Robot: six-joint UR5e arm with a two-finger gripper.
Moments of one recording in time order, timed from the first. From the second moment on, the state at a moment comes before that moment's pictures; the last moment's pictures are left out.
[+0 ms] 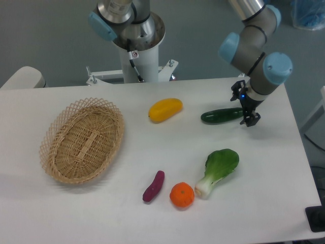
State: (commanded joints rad) arm 2.95 -2.01 -1.85 -0.99 1.60 2.21
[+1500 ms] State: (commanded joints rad) arm 2.76 -2.06 -1.53 -1.10 1.63 1.89
